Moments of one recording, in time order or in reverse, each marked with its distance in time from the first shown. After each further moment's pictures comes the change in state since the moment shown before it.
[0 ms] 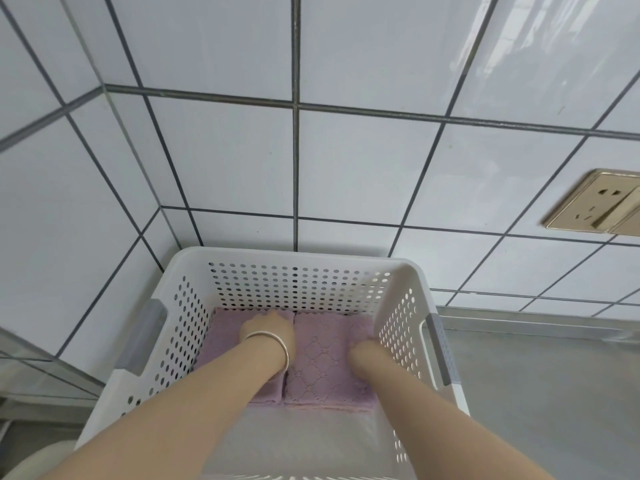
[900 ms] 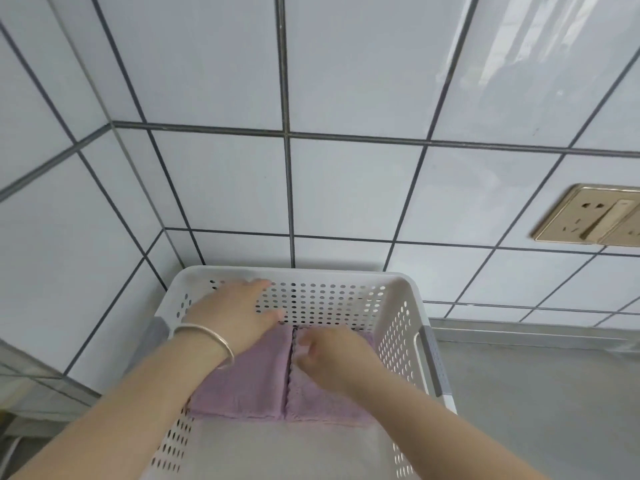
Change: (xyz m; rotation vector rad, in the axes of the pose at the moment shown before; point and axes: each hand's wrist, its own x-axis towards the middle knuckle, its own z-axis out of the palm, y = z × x) left_hand -0.063 -0.058 -0.064 -0.432 0.386 0.107; right_hand -0.063 -0.025 -0.039 0.256 0.357 -0.512
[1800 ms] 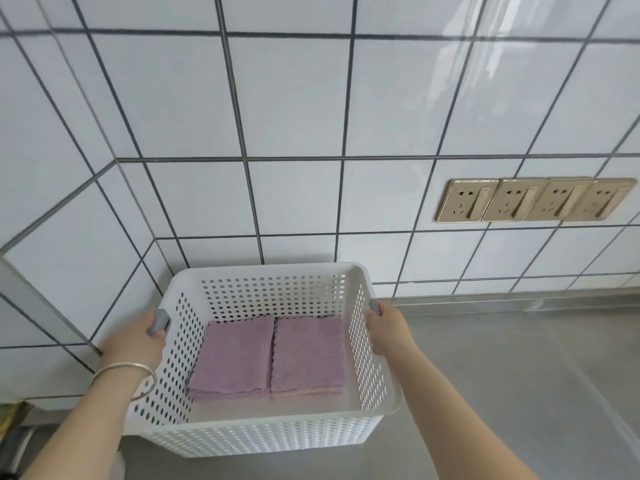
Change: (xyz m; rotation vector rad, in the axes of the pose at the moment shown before) left_hand -0.068 -0.078 0.018 -0.097 0.225 -0.400; right_hand -0.081 0.083 -0.019 0.826 0.399 0.550
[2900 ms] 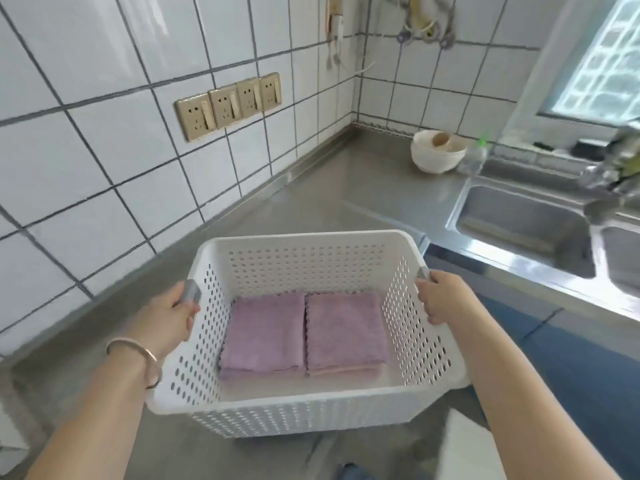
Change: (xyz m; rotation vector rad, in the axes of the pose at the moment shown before) left_hand -0.172 0.047 0.004 -0.430 -0.784 0.681; right_hand -0.365 0.168 -0.078 0.164 0.764 0.335
